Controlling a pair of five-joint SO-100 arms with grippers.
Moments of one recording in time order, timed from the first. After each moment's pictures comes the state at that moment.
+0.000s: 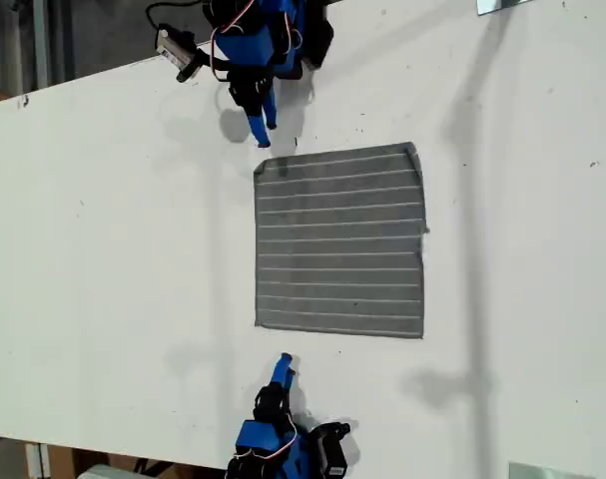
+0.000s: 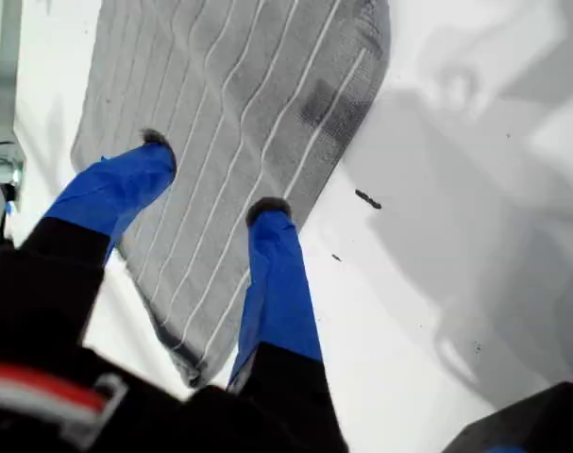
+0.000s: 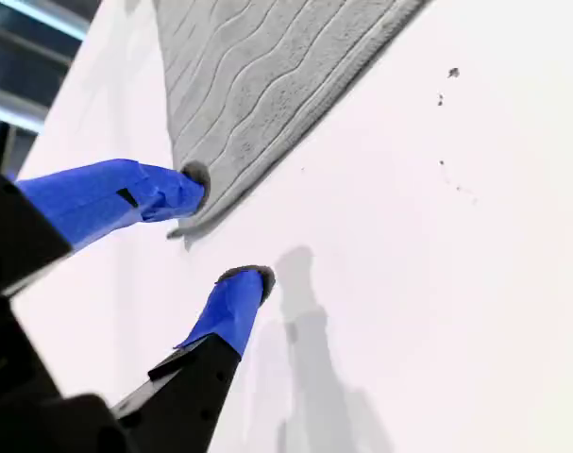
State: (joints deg) arm 0 -13.5 198.4 178.4 75.5 -77.0; arm 1 12.0 188.8 160.7 87.2 87.1
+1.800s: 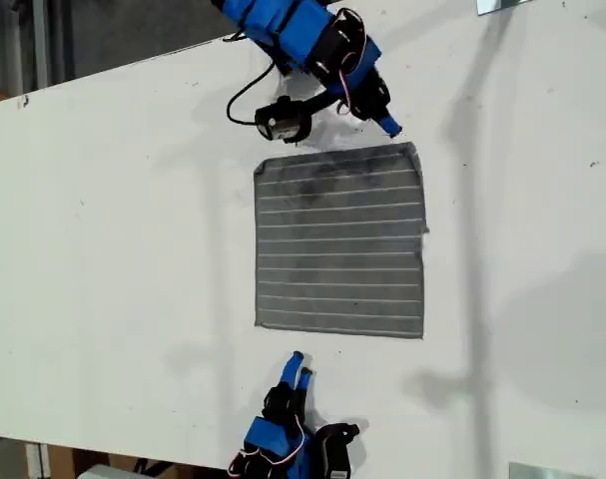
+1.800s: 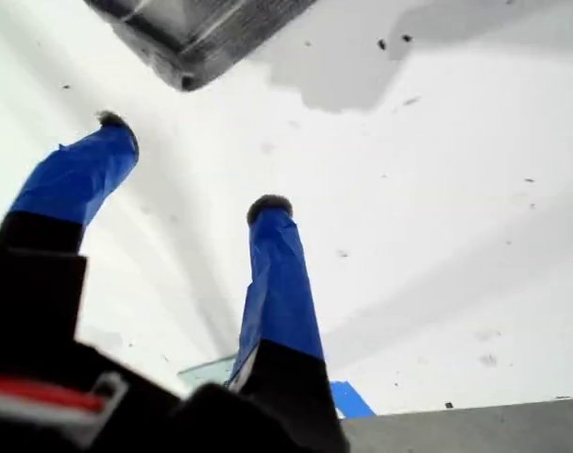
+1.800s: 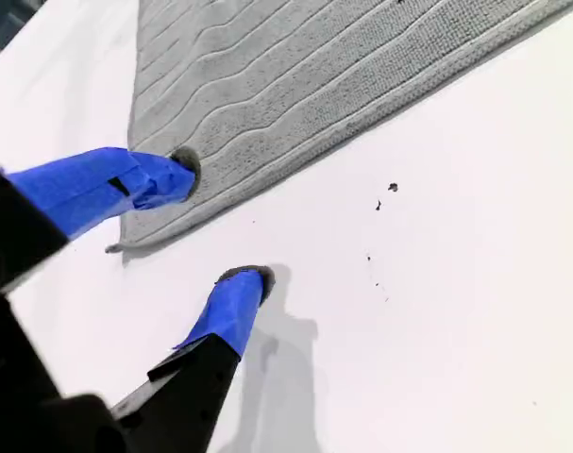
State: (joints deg) arm 0 -0.9 198.3 178.7 72.9 -96.9; arm 1 -47.5 104.9 110.3 82.3 113.2
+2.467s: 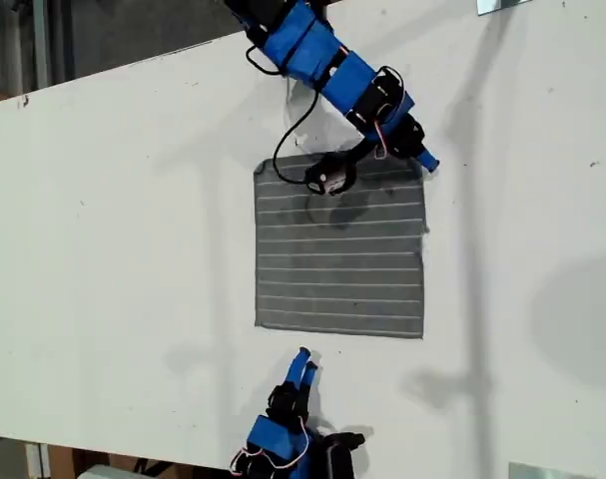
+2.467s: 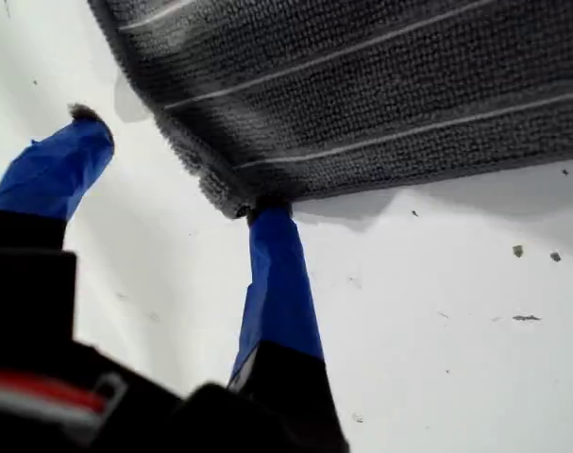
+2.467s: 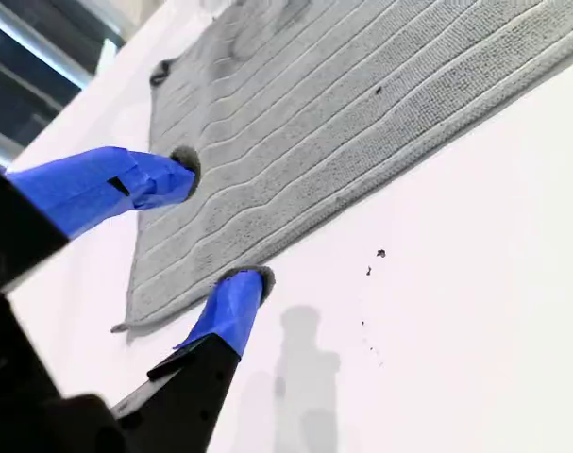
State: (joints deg) arm 0 4.7 198.3 178.7 66.1 -93.8; arm 1 -42.5 76.8 101.4 62.0 94.7
